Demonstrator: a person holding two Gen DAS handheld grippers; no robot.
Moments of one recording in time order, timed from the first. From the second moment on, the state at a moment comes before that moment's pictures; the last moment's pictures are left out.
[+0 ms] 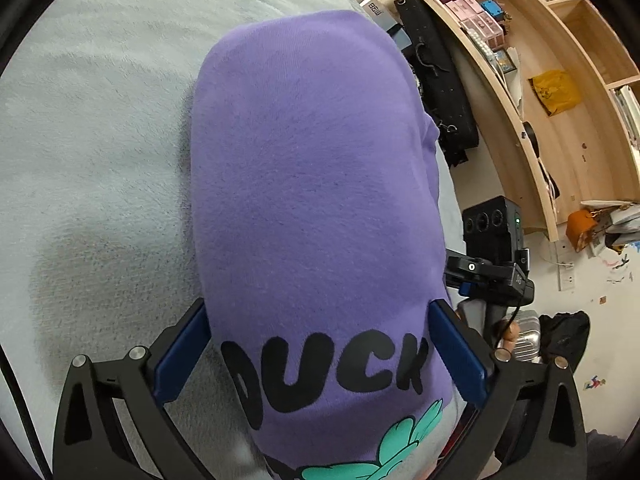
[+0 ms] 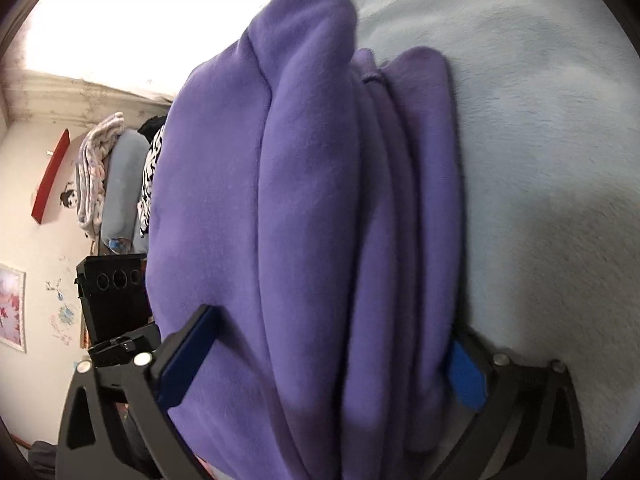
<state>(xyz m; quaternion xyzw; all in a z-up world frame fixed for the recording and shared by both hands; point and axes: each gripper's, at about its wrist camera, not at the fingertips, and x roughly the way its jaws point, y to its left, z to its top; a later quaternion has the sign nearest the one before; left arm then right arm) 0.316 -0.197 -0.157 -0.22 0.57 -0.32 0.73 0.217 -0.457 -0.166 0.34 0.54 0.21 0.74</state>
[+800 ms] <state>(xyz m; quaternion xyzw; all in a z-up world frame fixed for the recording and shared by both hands) 0.325 -0.224 -0.162 -0.27 0.55 -0.35 0.71 0.202 -0.427 -0.129 0.30 0.48 0.23 0.79</state>
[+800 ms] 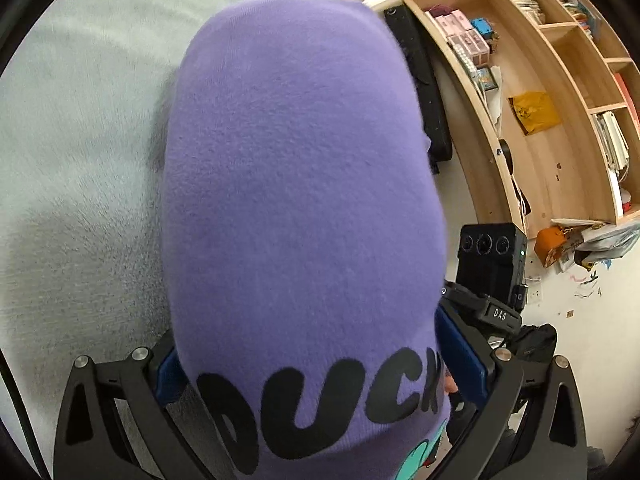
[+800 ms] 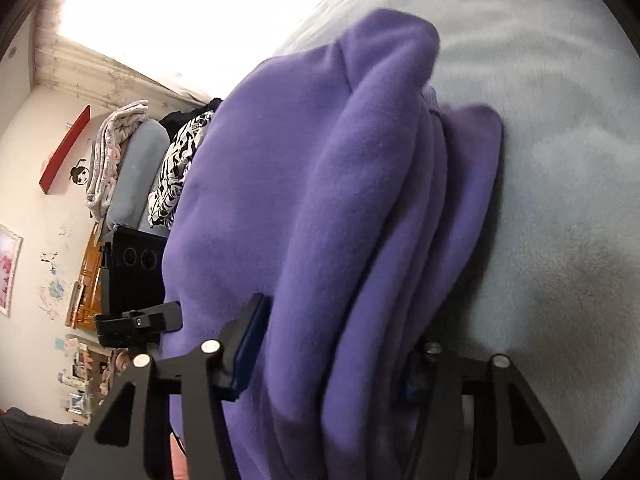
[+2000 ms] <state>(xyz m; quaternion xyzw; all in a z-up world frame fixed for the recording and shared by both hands) 0.349 0.136 0.146 -0.24 0.44 -0.25 0.83 0.313 -0.066 0.086 0.26 0.35 0.38 0.82</state>
